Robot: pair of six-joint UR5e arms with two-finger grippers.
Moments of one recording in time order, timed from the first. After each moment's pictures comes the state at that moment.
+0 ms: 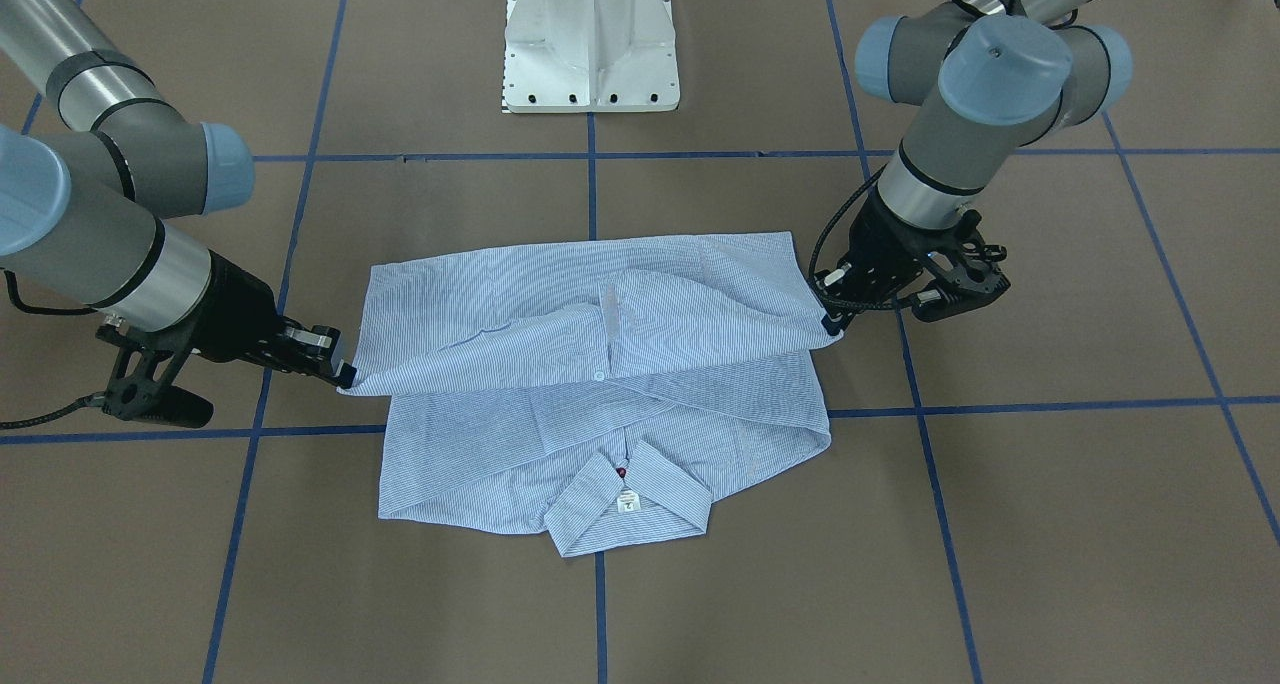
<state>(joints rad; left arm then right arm) -0.83 -2.05 -1.72 -1.83 -2.04 -1.40 0.98 -1.04 1.49 -1.07 2.38 1.30</state>
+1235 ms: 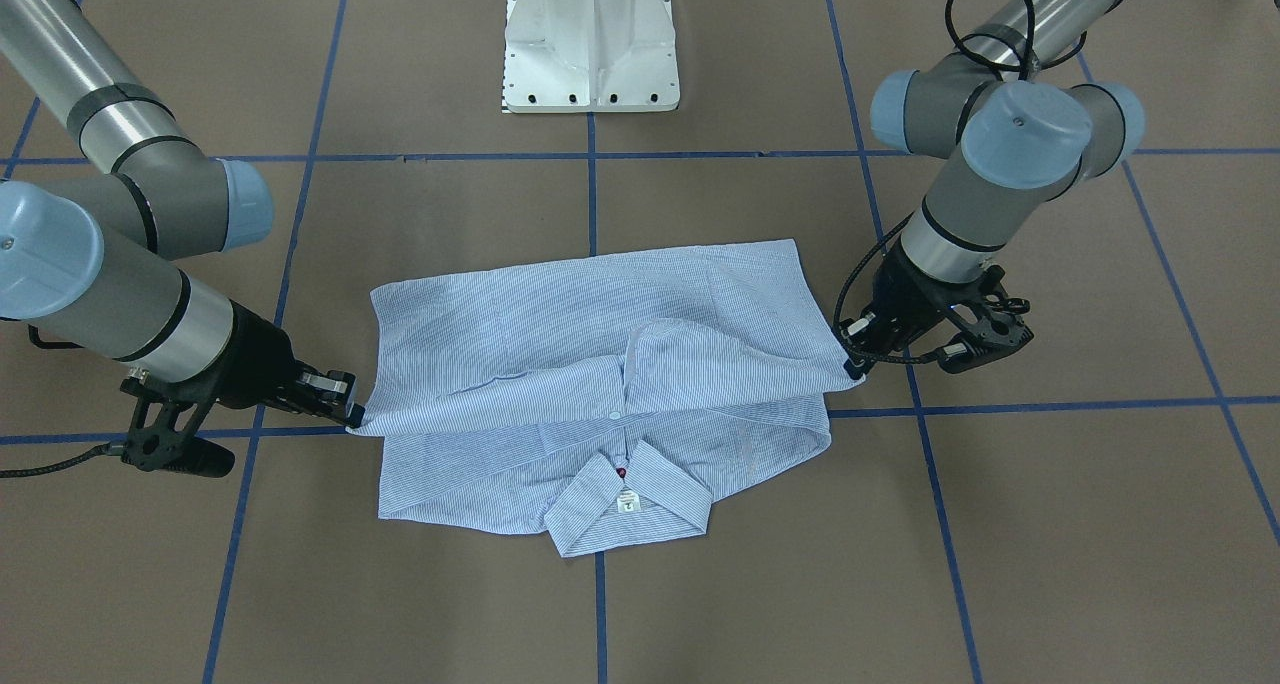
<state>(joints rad) -0.86 -2.06 -1.62 -1.92 -2.03 -1.38 0.97 -0.98 1.39 -1.06 2.36 1.26</state>
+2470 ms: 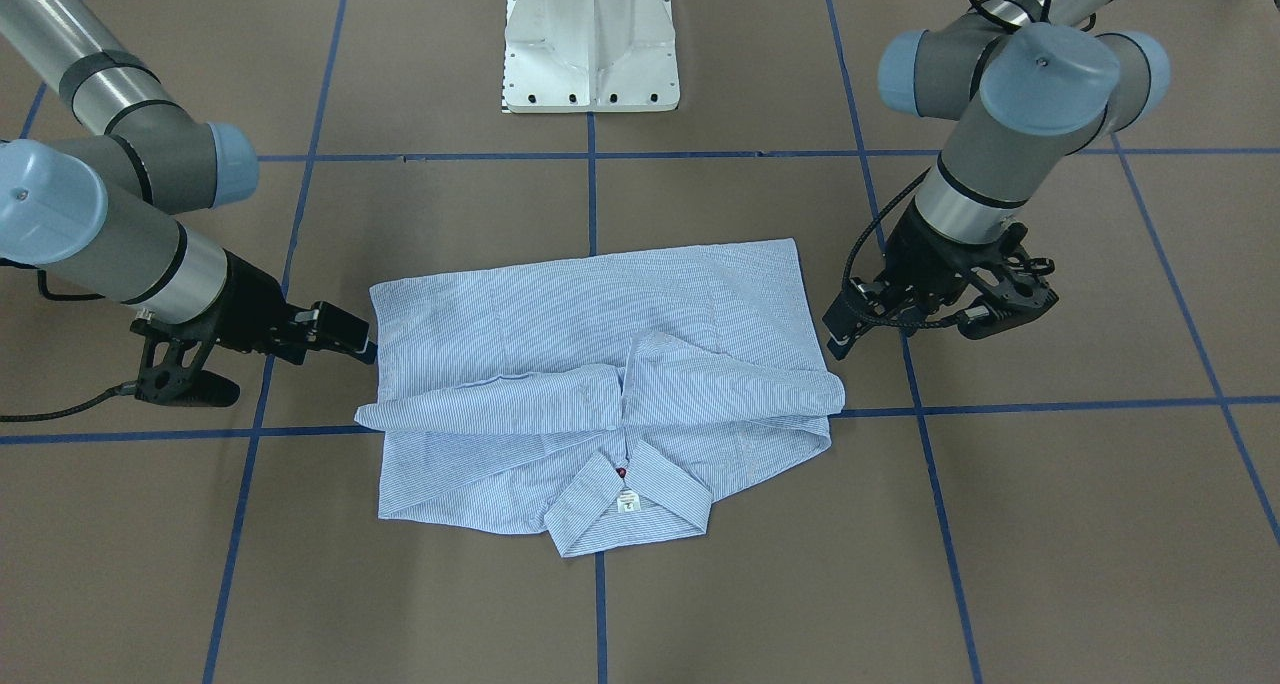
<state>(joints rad) -0.88 -2.04 -1.75 -1.79 -2.03 -1.38 0.90 -1.18 1.57 -1.06 2.37 1.22</state>
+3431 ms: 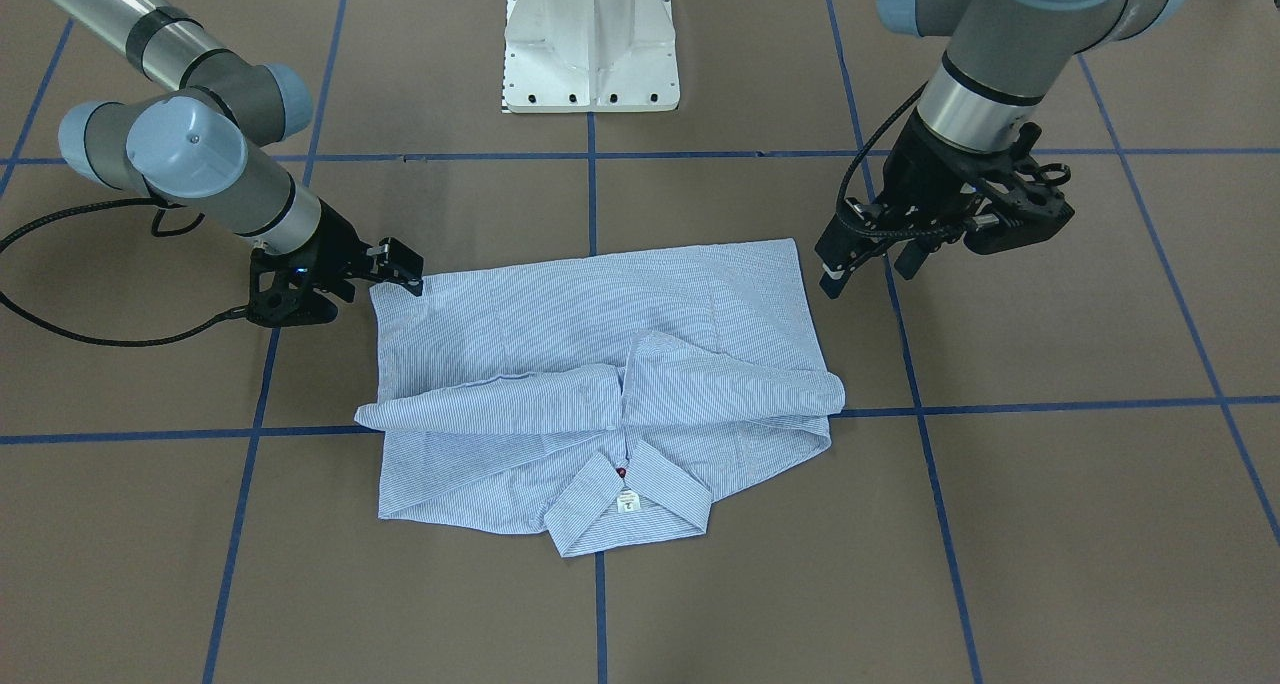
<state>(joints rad) -0.89 -2.04 -1.93 -1.66 -2.03 -1.38 0.71 -1.26 1.65 -1.07 2.20 1.22</state>
